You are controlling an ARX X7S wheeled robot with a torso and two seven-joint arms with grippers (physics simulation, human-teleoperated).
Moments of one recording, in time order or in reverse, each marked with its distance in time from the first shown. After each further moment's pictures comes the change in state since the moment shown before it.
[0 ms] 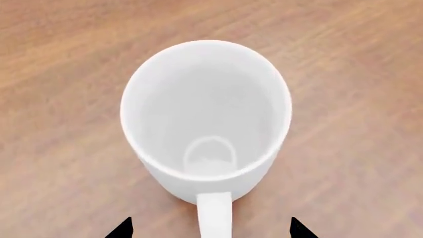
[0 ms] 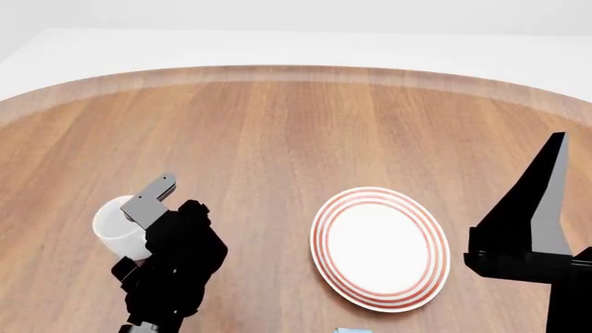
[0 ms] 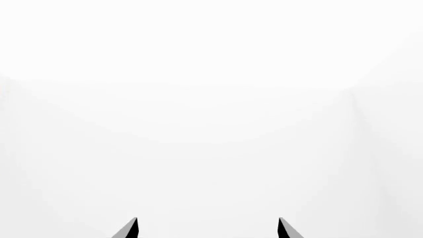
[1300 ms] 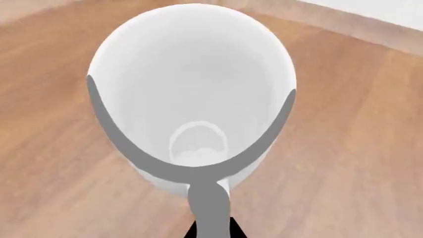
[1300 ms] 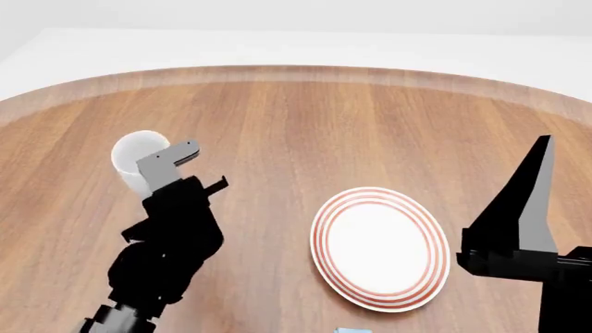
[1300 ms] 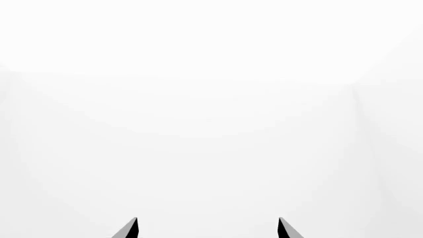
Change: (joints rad) left arm -0.080 -0.108 0.174 0.141 -0.019 -0.137 0.211; right arm -0.002 0.017 -0.022 0.017 -0.010 0.001 0.018
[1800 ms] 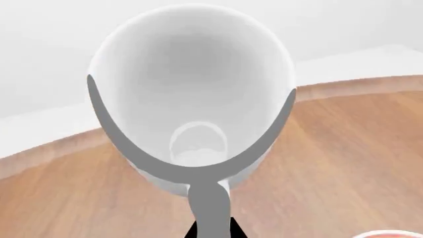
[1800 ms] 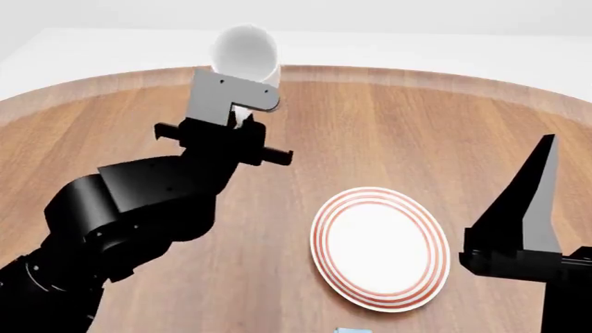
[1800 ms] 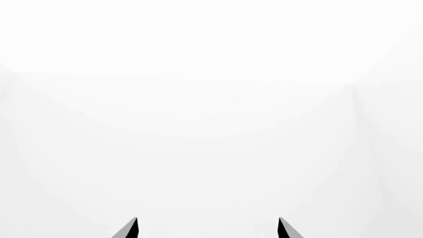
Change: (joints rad) left arm -0.286 -0.210 0.253 0.554 -0.181 -0.445 0.326; right arm -0.001 0.009 0.002 -0.007 0.004 0.002 0.010
